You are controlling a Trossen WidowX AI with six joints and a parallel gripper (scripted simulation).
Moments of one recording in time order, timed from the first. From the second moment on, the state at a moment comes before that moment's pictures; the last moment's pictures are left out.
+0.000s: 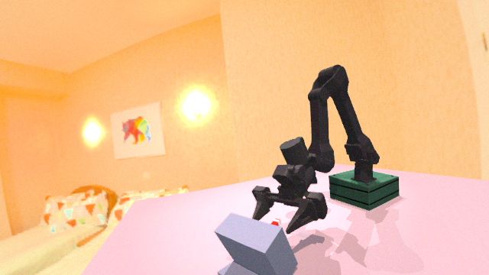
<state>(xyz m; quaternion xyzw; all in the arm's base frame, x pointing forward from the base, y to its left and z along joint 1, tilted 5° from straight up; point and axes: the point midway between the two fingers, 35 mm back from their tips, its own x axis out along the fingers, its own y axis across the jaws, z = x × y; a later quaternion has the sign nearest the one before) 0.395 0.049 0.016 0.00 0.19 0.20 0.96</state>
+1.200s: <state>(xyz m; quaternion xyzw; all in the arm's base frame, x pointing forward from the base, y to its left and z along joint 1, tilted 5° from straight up) 0.362 0.027 0.036 0.00 0.19 0.20 0.96</state>
